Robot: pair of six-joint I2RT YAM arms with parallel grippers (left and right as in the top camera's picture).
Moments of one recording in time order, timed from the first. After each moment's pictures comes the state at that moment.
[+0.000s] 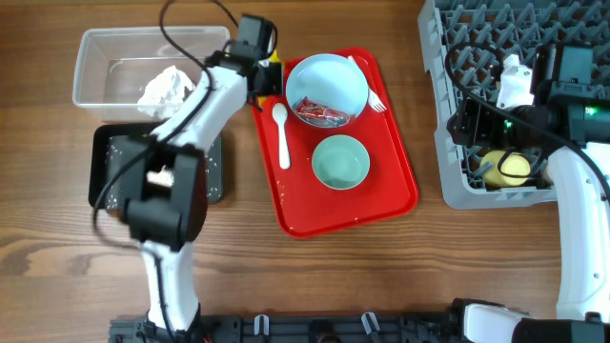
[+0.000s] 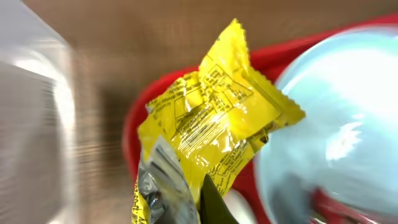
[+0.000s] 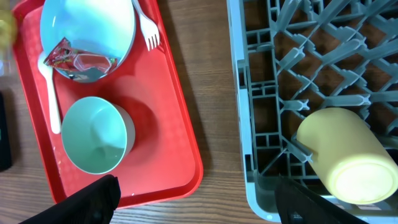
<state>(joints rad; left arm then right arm) -0.30 2.11 1.68 -0.58 -0.04 -0.24 -0.13 1.43 1.43 -1.18 -0.22 0.01</state>
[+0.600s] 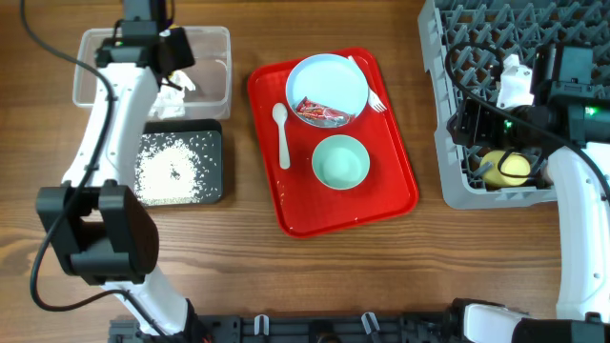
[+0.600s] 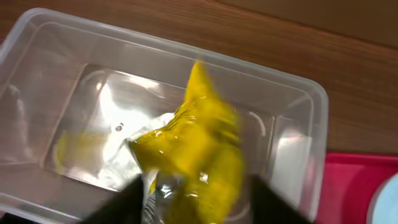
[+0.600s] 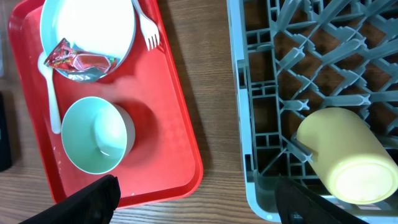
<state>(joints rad) 0.00 1.90 1.68 -0.68 -0.16 -0.24 -0.13 1.43 1.43 -1.18 -0.22 0.01</state>
